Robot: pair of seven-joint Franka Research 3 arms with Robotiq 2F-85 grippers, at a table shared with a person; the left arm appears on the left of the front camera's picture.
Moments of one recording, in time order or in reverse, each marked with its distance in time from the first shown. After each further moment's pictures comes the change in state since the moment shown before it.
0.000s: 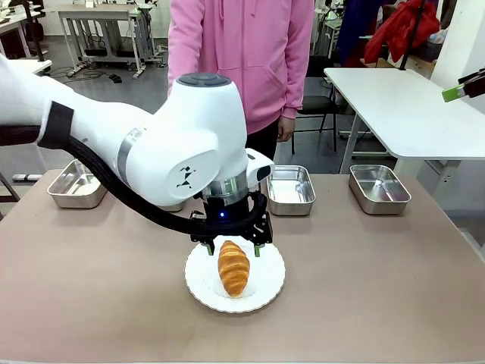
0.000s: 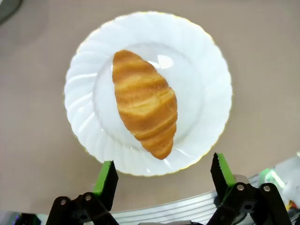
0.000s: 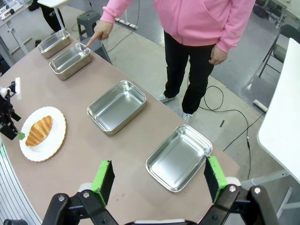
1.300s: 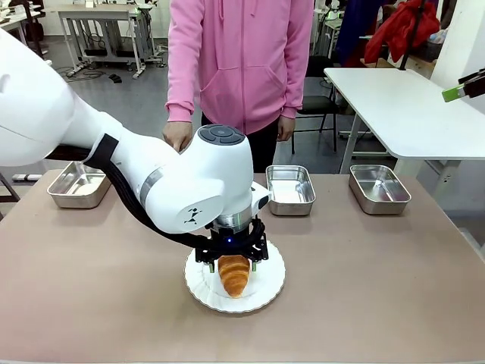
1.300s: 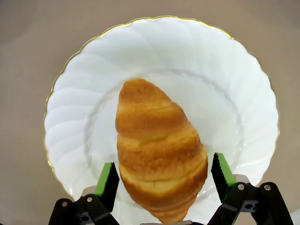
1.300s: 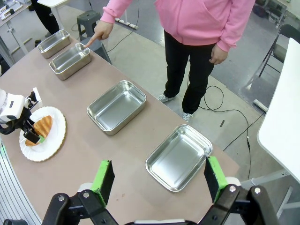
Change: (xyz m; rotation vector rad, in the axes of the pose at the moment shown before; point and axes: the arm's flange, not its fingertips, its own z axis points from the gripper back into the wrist) left arm 0.018 0.006 -0.085 0.060 -0.018 0.113; right arm 0.000 0.000 0.000 0.000 0.000 0.000
